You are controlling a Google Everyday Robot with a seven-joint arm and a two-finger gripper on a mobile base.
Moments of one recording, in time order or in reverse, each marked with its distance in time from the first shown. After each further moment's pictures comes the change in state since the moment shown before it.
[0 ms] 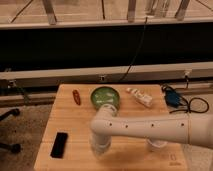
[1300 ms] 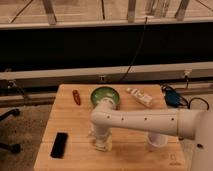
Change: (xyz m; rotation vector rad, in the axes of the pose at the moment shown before) arm 0.072 -0.035 0.012 0.021 0.105 -0.117
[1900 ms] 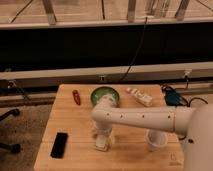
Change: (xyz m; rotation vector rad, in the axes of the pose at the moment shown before) arm 0.030 0.006 0.007 -0.042 0.053 -0.006
